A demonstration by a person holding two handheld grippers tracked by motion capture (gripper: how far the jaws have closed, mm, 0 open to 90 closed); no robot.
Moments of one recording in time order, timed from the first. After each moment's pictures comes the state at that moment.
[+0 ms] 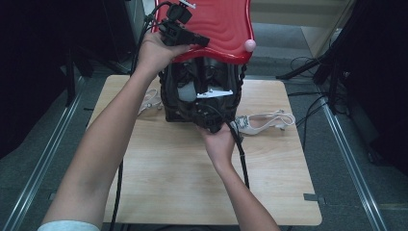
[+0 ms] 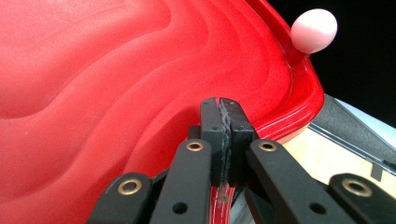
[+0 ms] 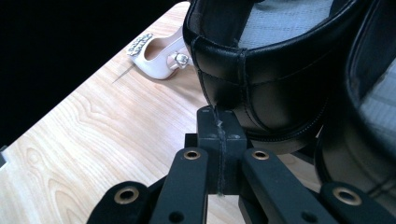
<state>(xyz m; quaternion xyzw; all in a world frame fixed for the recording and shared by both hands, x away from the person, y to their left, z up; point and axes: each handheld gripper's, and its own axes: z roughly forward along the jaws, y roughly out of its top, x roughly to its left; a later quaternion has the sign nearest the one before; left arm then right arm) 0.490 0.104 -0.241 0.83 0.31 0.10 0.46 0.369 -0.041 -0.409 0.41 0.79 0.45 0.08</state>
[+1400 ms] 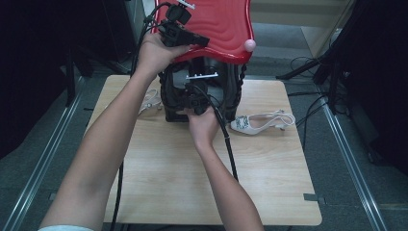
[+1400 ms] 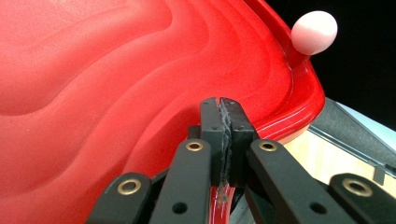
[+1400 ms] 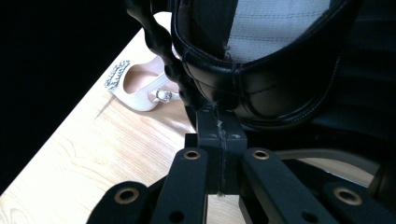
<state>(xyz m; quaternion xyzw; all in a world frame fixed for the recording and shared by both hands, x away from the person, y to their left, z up) 0.489 0.105 -0.242 0.82 0.31 0.10 0.47 0.419 -0.001 -0.406 0.48 0.76 0.44 0.07</state>
